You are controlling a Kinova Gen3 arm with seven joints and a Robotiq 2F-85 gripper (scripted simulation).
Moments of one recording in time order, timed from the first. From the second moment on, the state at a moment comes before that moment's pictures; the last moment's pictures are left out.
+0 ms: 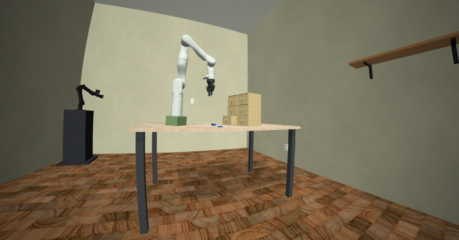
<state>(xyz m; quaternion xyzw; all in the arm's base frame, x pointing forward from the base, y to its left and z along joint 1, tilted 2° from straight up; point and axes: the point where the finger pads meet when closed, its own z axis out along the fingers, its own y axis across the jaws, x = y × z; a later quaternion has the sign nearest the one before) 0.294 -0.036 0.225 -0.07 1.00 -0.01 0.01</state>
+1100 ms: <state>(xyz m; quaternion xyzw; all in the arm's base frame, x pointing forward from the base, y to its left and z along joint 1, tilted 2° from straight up) 0.306 -0.039 0.211 -0.14 0.99 -0.03 0.01</state>
